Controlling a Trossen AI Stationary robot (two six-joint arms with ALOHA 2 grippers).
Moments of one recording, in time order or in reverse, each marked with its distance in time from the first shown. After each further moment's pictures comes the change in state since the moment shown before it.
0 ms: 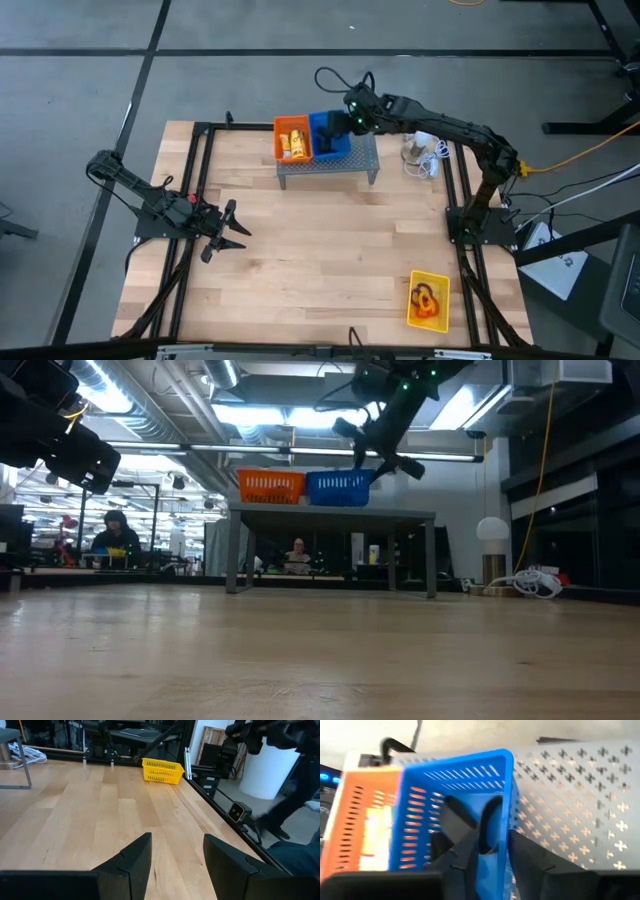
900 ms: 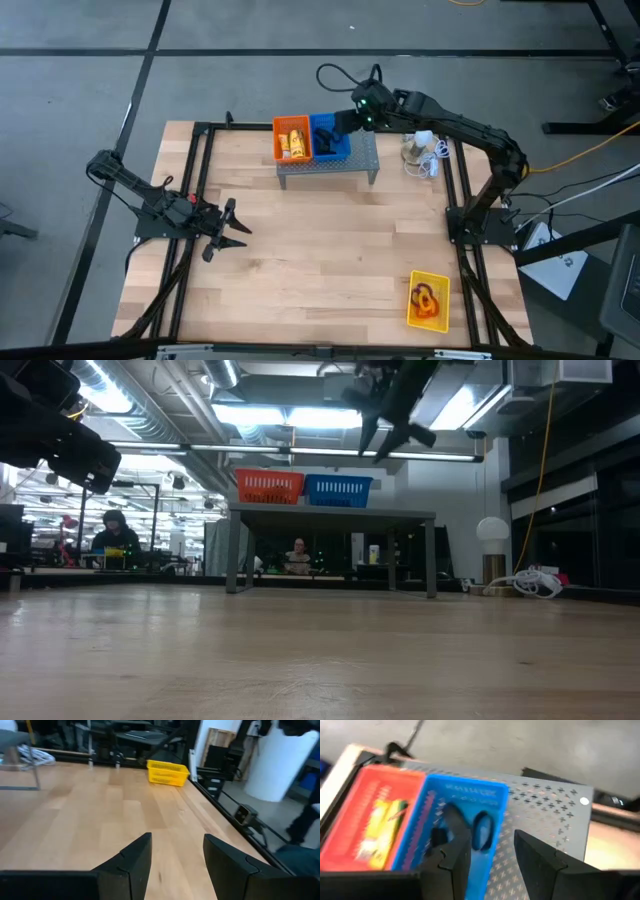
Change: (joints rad) left arm 0.000 0.000 0.000 0.003 -0.026 -0.001; right arm 0.049 -0.068 0.108 -0.163 0.134 -0.169
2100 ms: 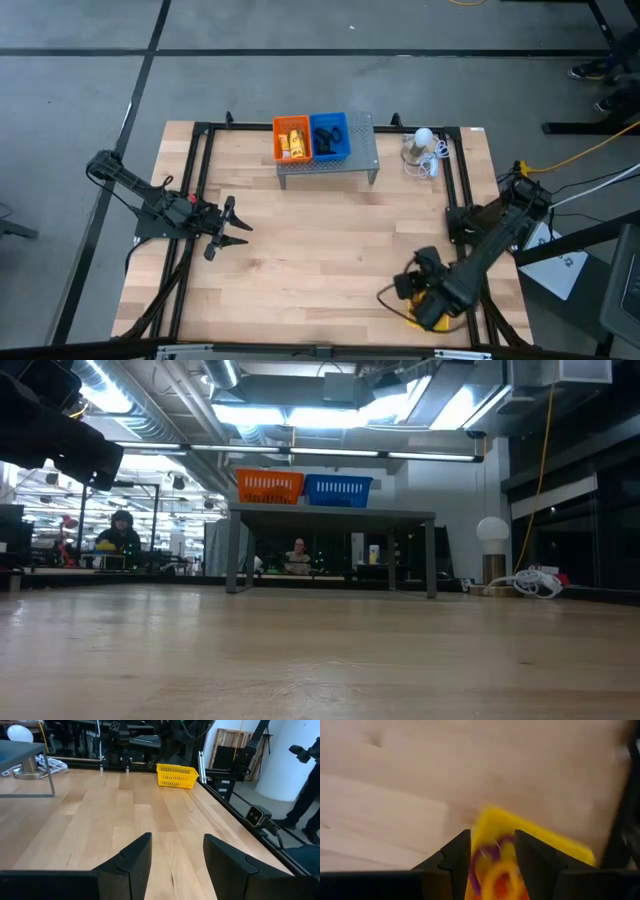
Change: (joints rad) left arm 0.000 0.000 0.000 0.006 -0.051 0.046; right arm 1.305 -0.047 -0.477 -0.403 -0.063 1.477
